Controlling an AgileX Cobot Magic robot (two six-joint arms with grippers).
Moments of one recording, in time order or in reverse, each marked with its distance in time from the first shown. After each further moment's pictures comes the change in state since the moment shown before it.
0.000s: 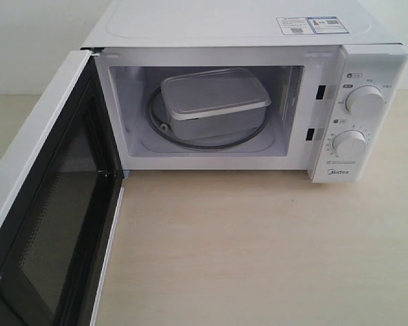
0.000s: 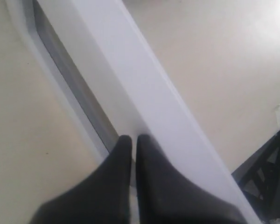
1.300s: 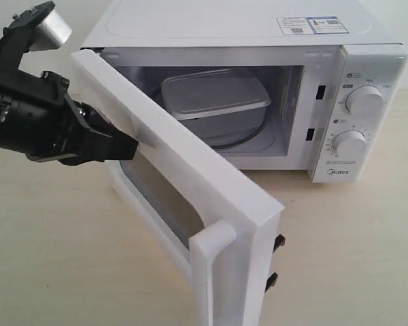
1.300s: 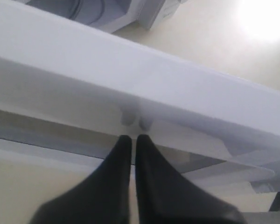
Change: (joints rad) left arm -0.368 0.339 -0.002 -0.242 -0.513 0.221; right arm -0.002 0.000 -0.006 -0.068 0.314 0.080
